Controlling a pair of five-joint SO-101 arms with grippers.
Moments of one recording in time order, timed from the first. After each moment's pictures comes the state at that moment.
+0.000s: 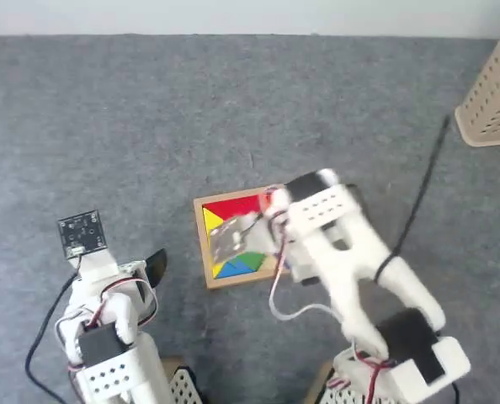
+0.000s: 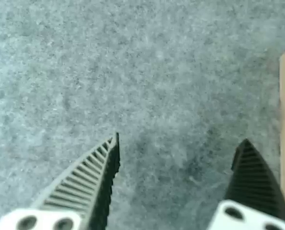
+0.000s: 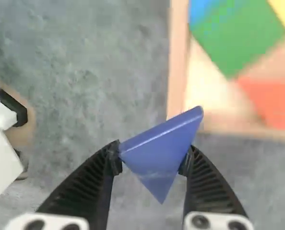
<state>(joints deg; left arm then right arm) -28.3 -103.5 97.3 72.0 2.2 -32.2 -6.4 27.3 84.8 75.7</state>
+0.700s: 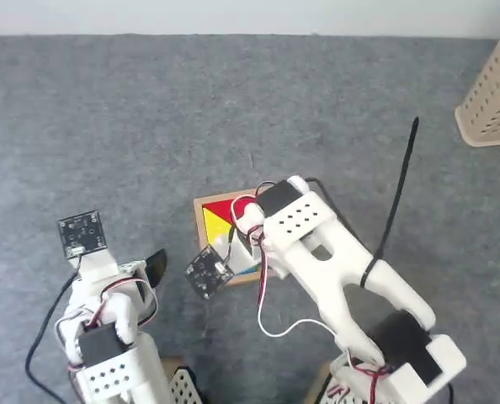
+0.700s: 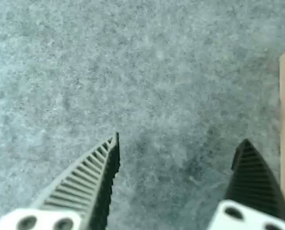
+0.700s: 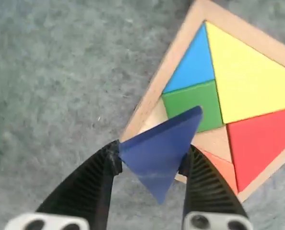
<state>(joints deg) -28.3 -103.5 97.3 72.0 2.2 -40.6 -6.2 24.3 78.2 92.9</state>
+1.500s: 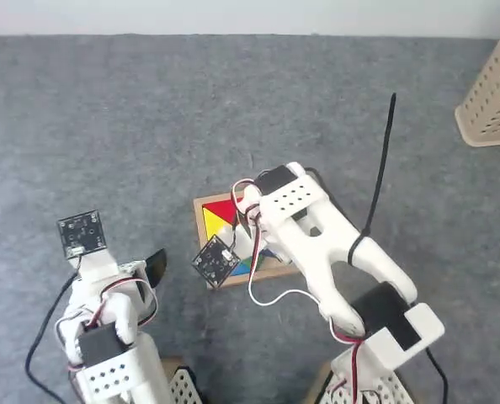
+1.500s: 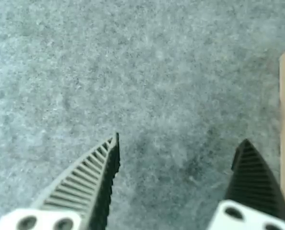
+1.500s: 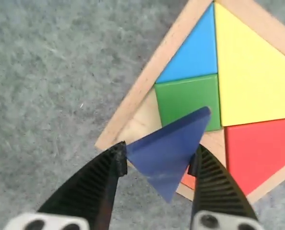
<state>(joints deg) -28.3 -103.5 97.3 72.0 2.2 -37.0 4.7 18.0 76.1 101.4</state>
